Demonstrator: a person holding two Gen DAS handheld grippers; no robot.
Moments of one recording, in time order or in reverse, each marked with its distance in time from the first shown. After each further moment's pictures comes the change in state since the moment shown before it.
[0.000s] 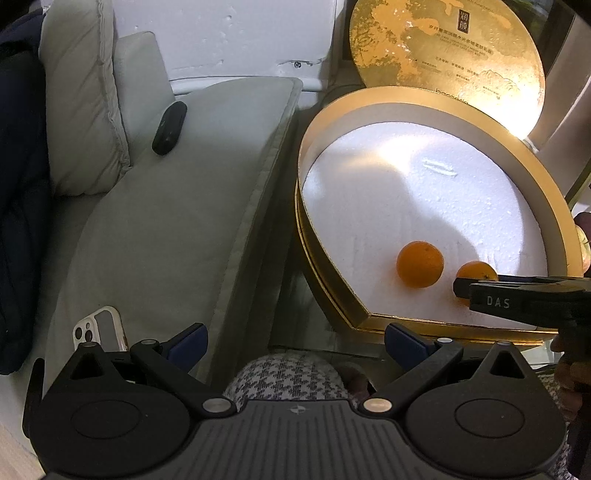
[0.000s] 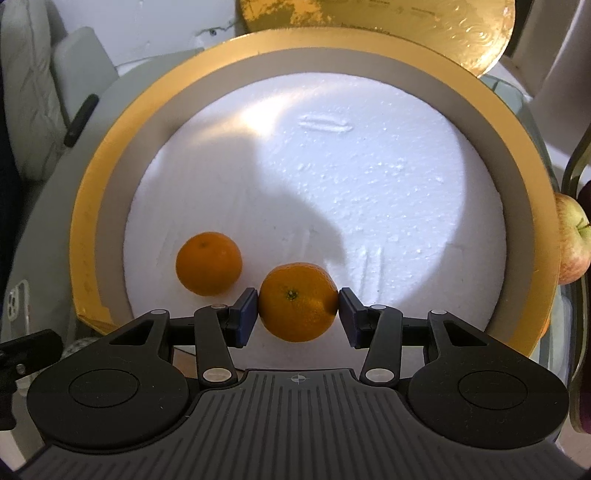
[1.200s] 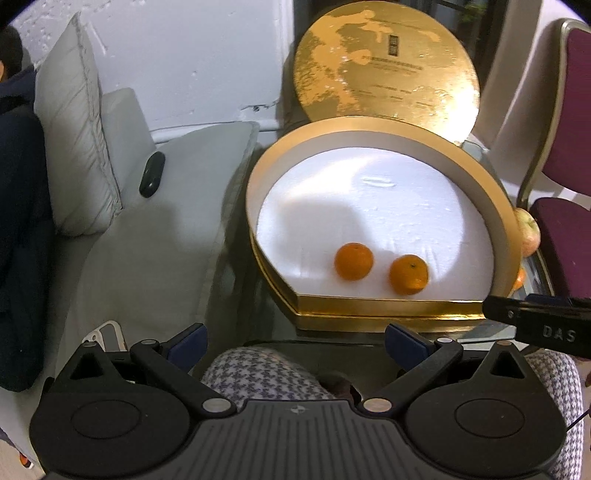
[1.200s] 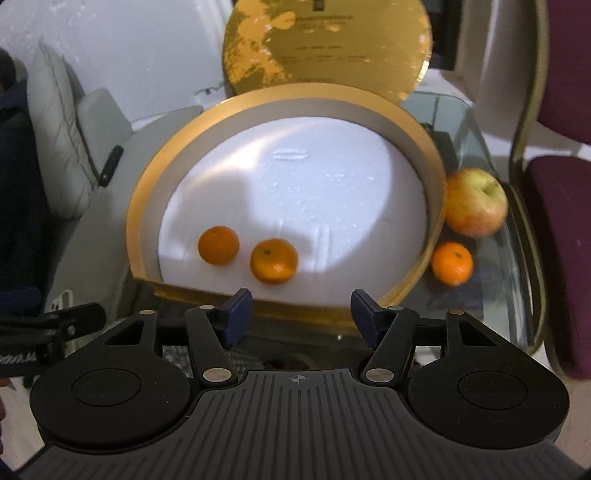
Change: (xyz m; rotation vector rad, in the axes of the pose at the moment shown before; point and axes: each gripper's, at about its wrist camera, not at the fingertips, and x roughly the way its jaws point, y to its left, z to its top) left arm -0.067 -0.045 -0.034 0.108 -0.128 -0.022; right arm -0.120 -0.046 -0.067 0.131 -0.151 0.053
